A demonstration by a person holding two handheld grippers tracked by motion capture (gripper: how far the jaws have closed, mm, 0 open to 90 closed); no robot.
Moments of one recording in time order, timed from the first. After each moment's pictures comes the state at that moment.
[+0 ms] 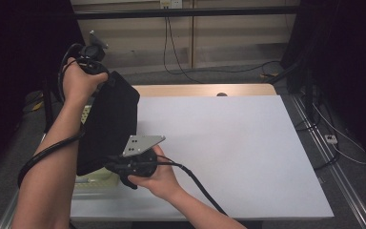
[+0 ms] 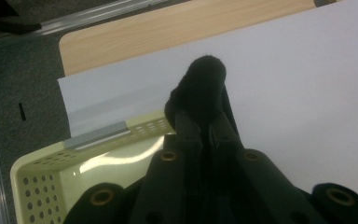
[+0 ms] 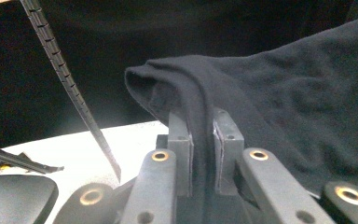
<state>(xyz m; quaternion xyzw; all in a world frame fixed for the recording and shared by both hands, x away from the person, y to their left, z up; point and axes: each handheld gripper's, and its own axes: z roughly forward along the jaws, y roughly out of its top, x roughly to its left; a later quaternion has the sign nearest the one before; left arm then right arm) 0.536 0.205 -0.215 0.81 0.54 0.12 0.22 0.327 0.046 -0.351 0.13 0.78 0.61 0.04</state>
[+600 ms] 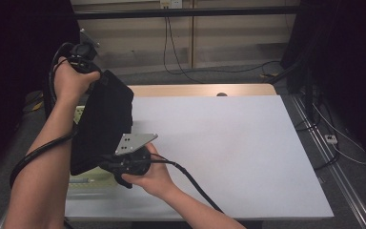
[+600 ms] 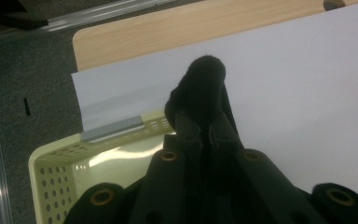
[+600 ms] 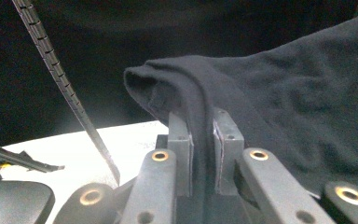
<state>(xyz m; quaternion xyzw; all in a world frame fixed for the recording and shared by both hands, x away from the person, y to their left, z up) 0.536 0.223 -0.211 0.80 0.55 0.12 0.22 0.333 0.060 -0.349 0.12 0.78 0.61 0.04</state>
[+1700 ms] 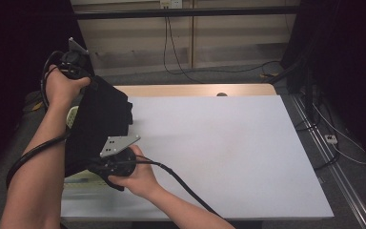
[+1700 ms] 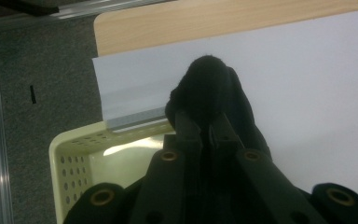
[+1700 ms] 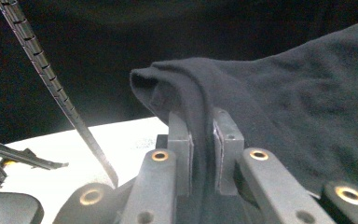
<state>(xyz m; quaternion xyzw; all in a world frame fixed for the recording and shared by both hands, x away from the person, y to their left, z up) 0.545 0.261 -0.235 0.78 0.57 0.12 0.22 0.340 0.098 -0.364 0.13 0.79 0.60 0.02</state>
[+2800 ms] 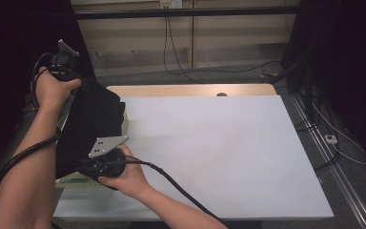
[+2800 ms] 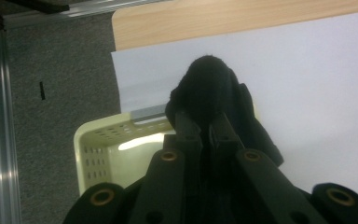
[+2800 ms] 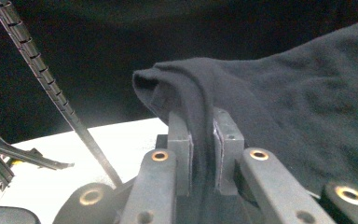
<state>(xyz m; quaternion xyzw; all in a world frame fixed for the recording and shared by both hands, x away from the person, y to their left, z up) 0.542 0.286 -0.240 0.78 0.58 0.13 0.21 0.342 0.123 -0.368 0.12 0.79 0.60 0.01</state>
